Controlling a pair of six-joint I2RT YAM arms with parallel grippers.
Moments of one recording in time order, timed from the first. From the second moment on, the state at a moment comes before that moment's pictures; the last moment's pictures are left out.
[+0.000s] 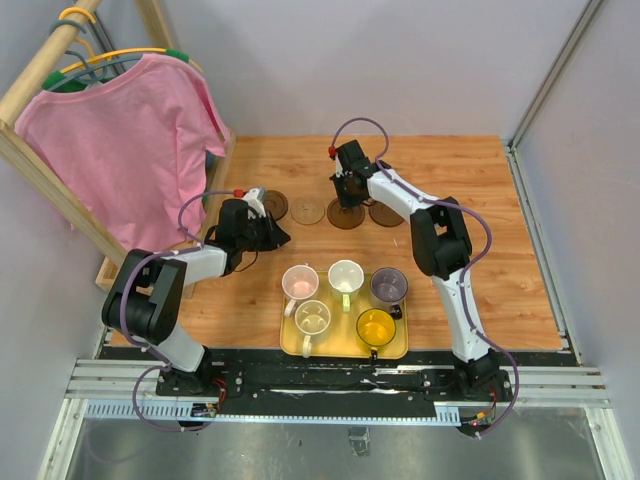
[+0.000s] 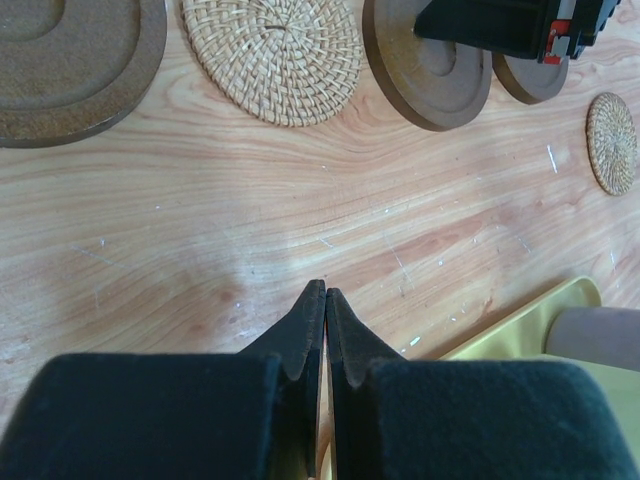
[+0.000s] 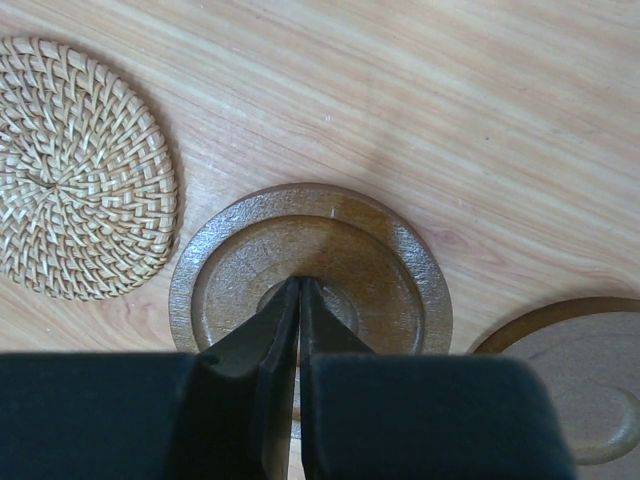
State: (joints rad) left arm -0.28 1.58 0.67 0.38 0.35 -0.46; right arm 0.50 2.36 1.97 -0.59 -0.03 0.11
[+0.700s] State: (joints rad) left arm -0.28 1.56 0.66 0.39 0.36 -0.46; right arm 0.50 2.28 1.95 -0.60 0.10 0.04
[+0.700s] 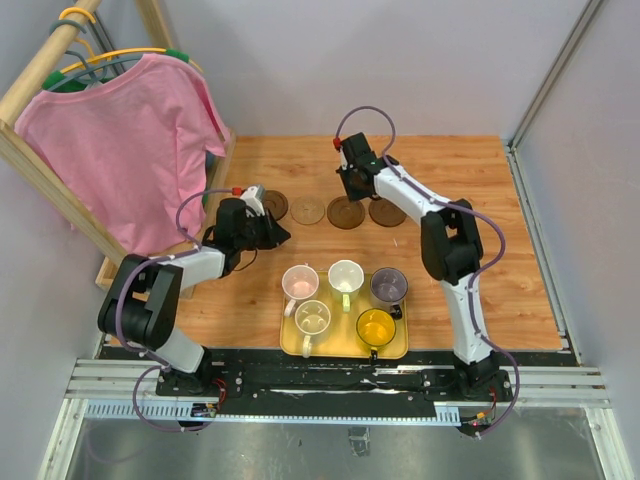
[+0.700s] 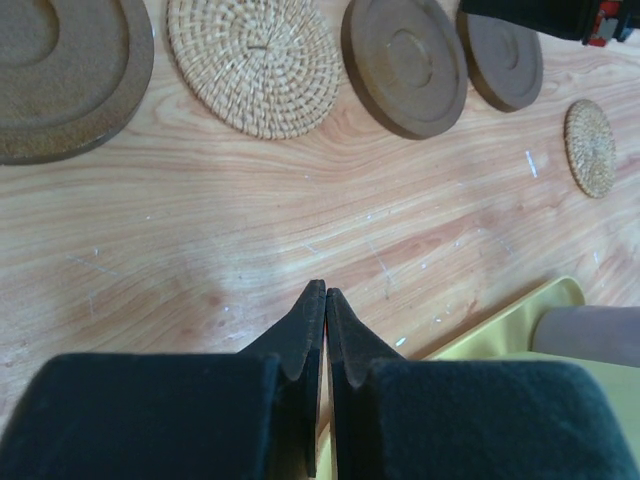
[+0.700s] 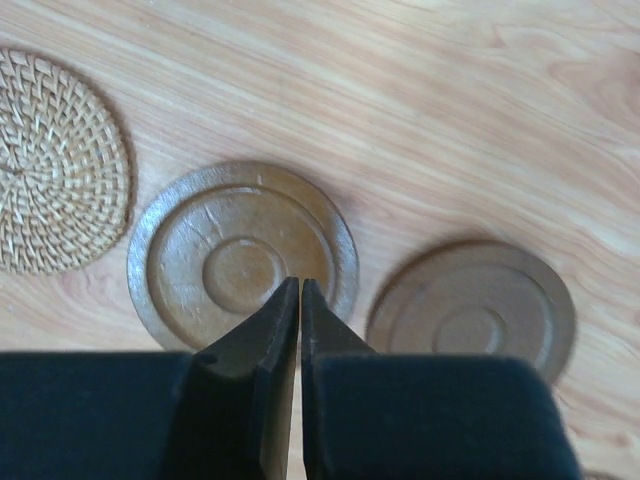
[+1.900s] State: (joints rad) left arm -0.28 1.52 0.66 0.39 0.34 -0.46; right arm 0.33 2.19 1.68 -0.52 0.10 0.12
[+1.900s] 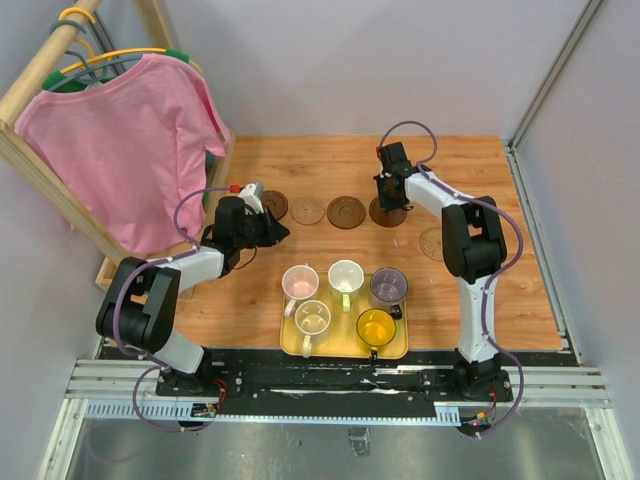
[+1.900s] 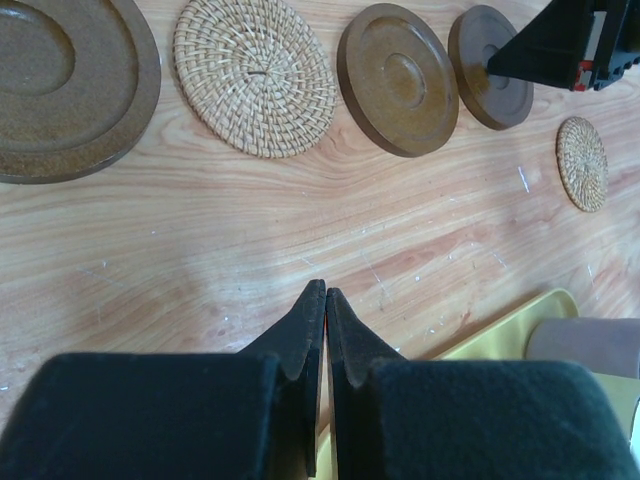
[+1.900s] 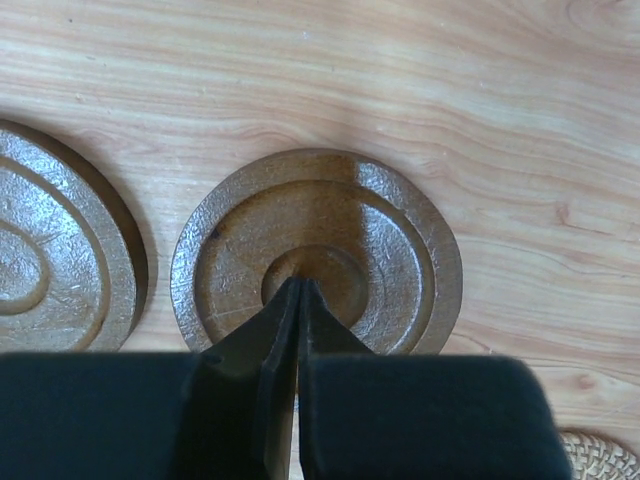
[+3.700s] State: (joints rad) left arm -0.28 1.50 0.67 0.42 0.43 -0.44; right arm 0.22 1.76 1.26 -0.54 0.31 0.17
